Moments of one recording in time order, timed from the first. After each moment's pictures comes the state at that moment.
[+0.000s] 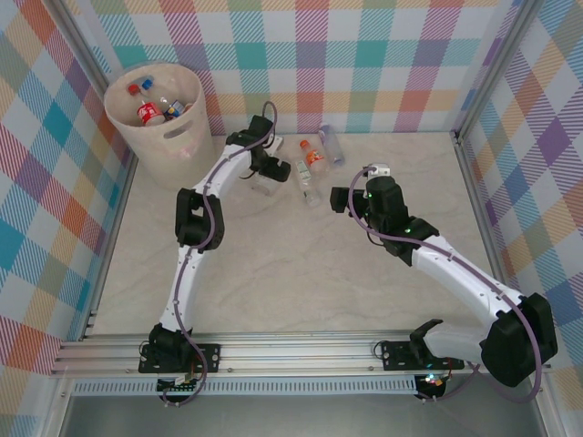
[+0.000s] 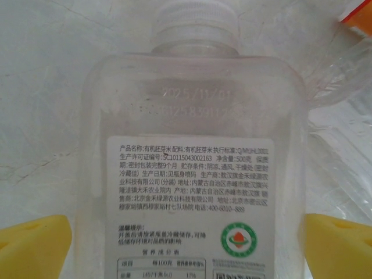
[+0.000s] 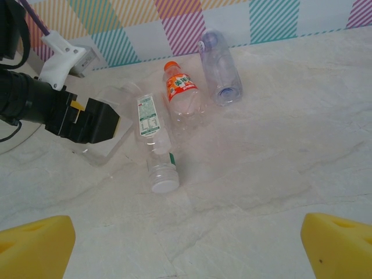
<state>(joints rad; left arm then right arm) -0.34 2.57 2.42 -0.93 0.03 0.08 0.55 1.20 0.90 -0.20 0.24 0.41</state>
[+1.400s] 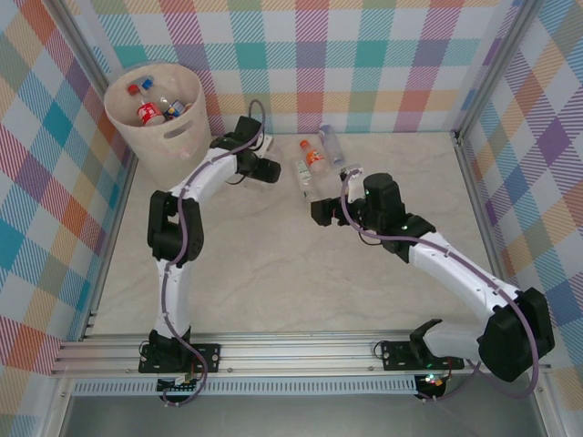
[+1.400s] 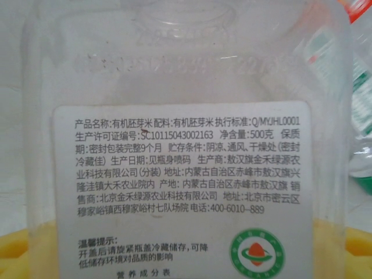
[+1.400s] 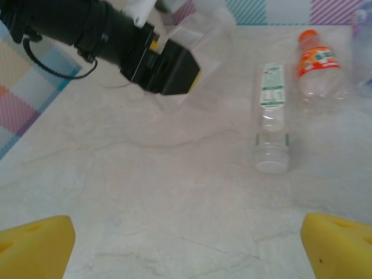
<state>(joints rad) -0.34 2.16 1.94 -0.75 0.04 0.01 0.56 1.23 0.92 -0.16 -0.20 0.28</state>
